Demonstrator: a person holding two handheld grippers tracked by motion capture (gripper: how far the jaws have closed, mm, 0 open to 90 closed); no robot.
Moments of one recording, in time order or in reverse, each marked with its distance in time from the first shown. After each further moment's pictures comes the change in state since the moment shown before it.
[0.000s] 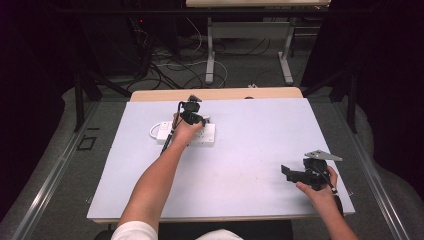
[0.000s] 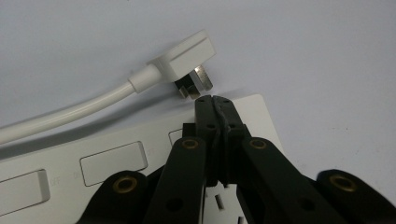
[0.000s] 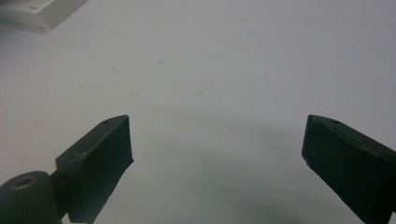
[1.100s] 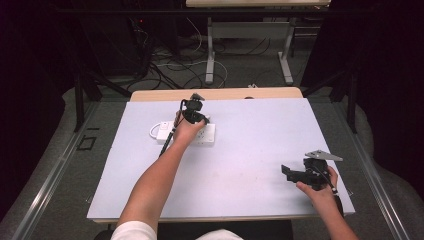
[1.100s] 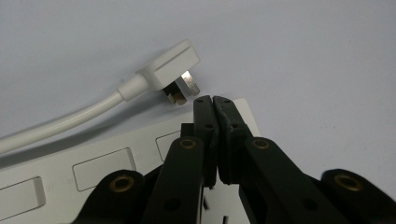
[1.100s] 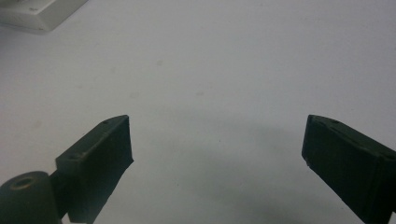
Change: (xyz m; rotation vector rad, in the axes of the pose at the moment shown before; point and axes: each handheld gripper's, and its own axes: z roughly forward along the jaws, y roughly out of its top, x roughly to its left) left arm -0.009 0.006 -0.004 0.012 0.005 0.033; right arm -0.001 0.000 0.000 -0.002 0.003 0.000
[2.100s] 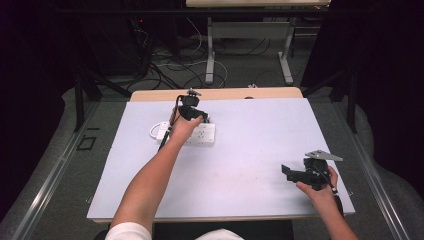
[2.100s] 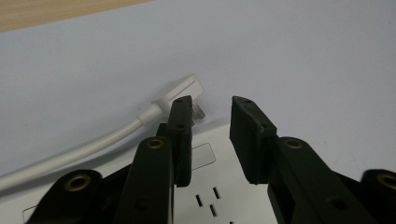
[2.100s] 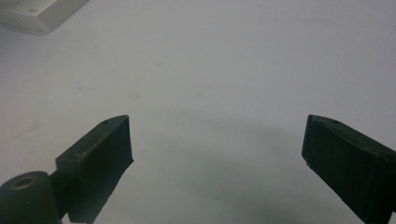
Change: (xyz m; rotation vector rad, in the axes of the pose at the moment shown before) left arm 0.002 0.004 -0.019 -0.103 0.005 0.042; right arm 0.000 0.000 0.000 -0.005 -0.003 -0.003
